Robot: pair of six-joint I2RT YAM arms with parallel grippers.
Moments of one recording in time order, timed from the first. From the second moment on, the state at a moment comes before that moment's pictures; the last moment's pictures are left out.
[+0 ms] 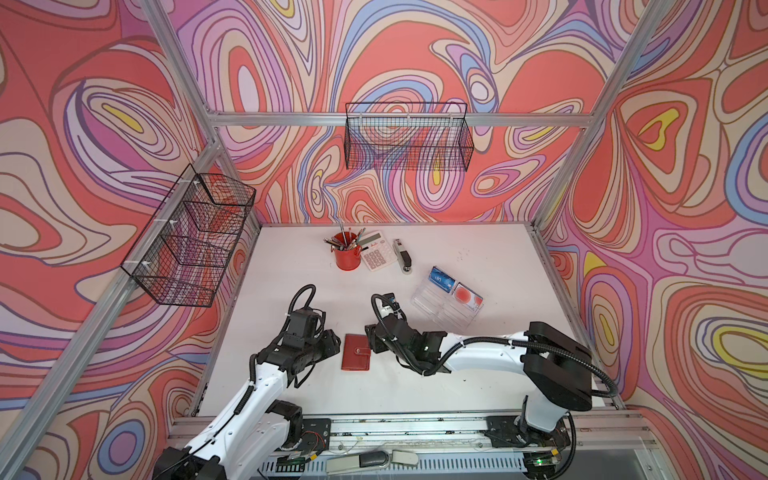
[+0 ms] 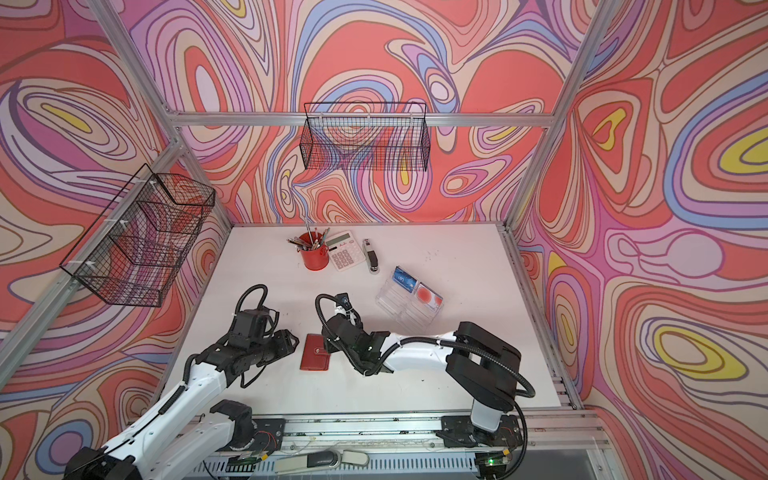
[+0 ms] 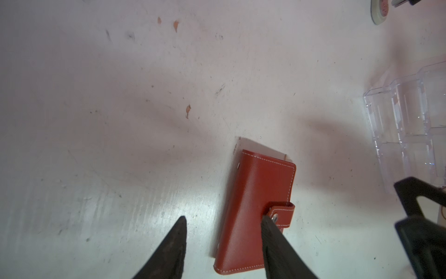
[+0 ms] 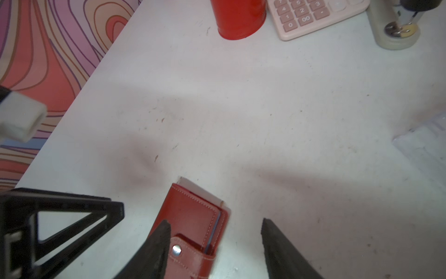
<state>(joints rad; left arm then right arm) -0.26 0.88 0.43 -0.53 0.17 -0.69 1.15 1.73 0.99 0.07 0.38 0.72</state>
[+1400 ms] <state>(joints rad) -0.32 0.94 0.22 -0.12 0.45 -0.89 1.15 1.90 1.05 -0.01 0.29 0.86</state>
